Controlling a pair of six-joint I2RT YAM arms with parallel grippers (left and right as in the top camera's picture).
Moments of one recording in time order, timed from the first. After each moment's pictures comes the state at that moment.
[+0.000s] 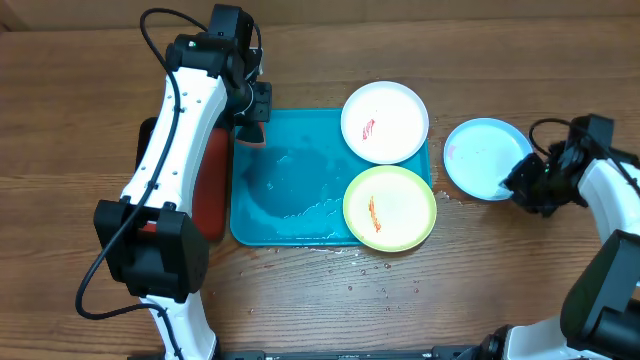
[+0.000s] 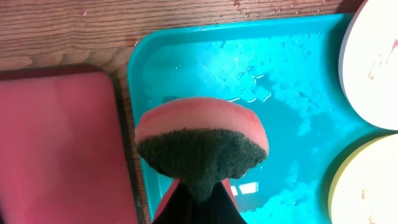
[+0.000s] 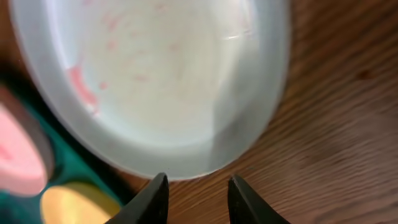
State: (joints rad) left arm -0.19 2.01 1.93 -1.24 0.04 -0.13; right arm -0.36 1.69 1.09 -0.82 -0.32 0.44
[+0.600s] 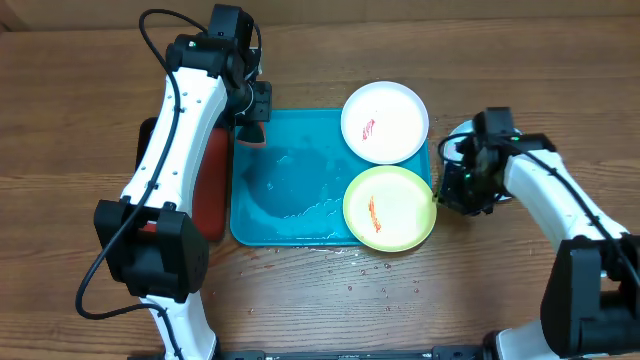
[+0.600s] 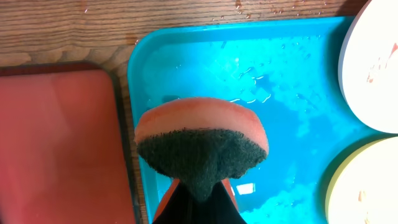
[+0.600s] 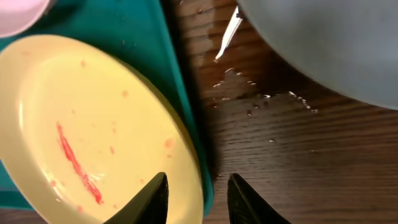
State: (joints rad) left arm -0.19 2.01 1.93 -1.24 0.04 -0.15; right arm 0.04 1.68 1.08 -0.90 -0.28 0.32
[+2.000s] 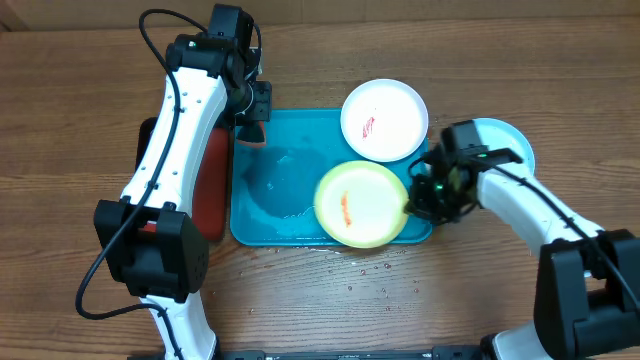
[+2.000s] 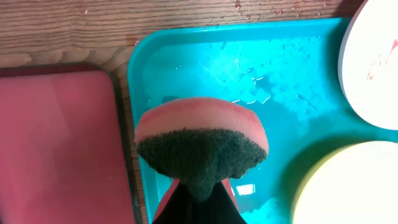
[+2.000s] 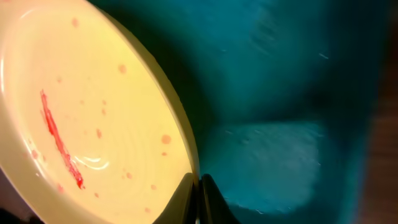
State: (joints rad) left arm -0.19 2.01 1.93 -1.24 0.04 -0.15; right arm 0.22 1.68 0.98 -0.70 -0.44 0.42
